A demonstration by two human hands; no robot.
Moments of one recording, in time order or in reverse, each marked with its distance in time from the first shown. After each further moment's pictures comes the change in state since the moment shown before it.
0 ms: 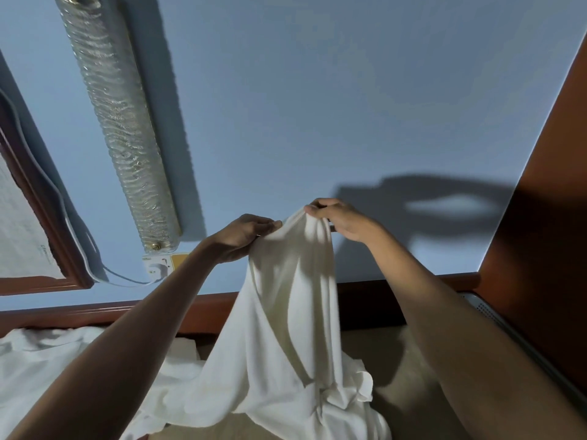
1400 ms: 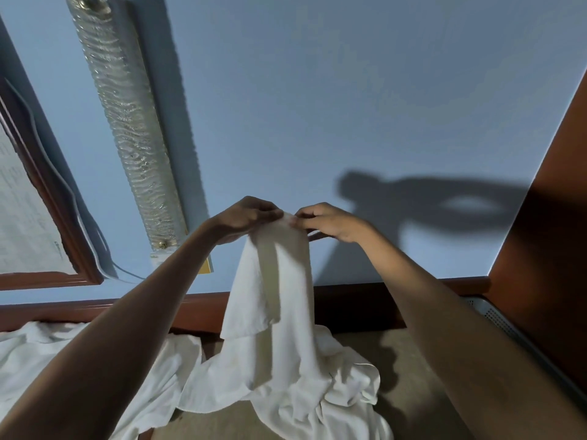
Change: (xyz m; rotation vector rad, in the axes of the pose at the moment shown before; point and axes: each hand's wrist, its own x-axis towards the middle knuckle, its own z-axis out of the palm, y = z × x) left_hand 0.003 0.033 -0.009 0.291 0.076 0.129; right_hand 0.005 -0.007 0.018 -0.179 -0.221 -0.041
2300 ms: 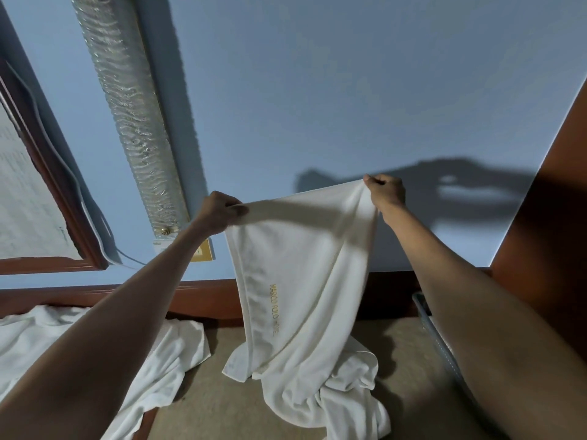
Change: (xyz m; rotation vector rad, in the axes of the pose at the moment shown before) left_hand -0.012 -0.046 -0.023 0.439 0.484 -0.167; right_hand -0.012 0.052 -0.078 -0.054 1.020 0.141
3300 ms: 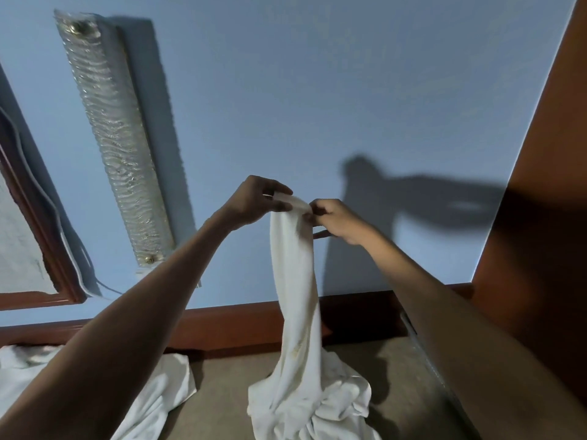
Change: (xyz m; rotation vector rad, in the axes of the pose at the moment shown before) left_hand 0.010 0.113 0.002 -0.230 -0.181 0.401; right_hand -0.059 -0.058 0.004 0.148 -0.728 -0.118
